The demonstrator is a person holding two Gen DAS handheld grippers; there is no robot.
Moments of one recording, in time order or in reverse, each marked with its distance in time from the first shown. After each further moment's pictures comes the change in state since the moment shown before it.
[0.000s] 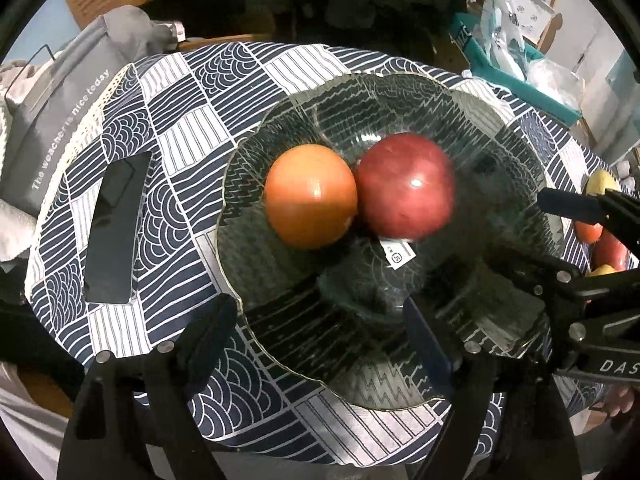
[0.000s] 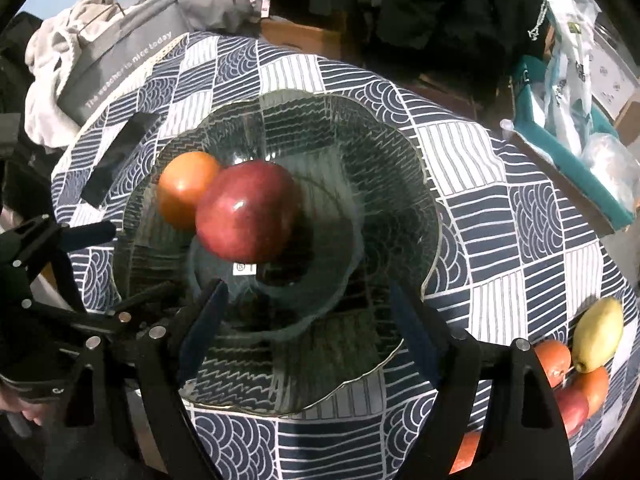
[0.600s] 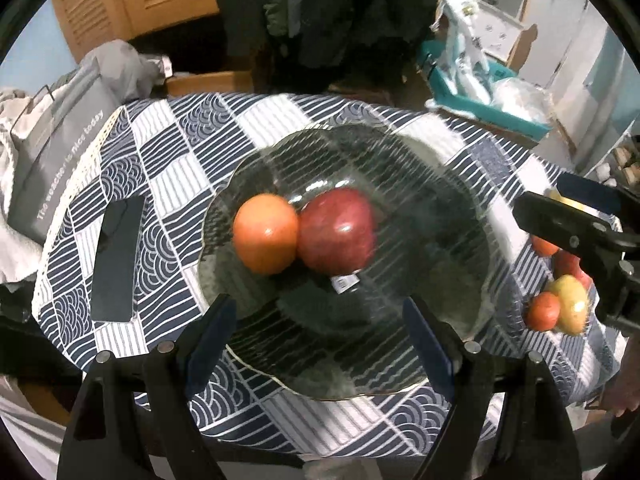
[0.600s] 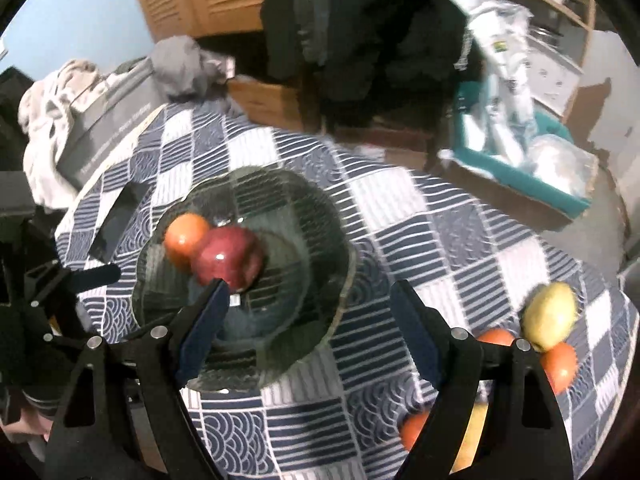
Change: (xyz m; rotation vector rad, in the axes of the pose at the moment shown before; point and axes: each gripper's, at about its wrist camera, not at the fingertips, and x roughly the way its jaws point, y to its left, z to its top) left arm -0.050 -0.031 0.006 0.037 -0.106 -0.051; right arm -0.080 -0.026 -0.006 0.121 -0.175 -0.082
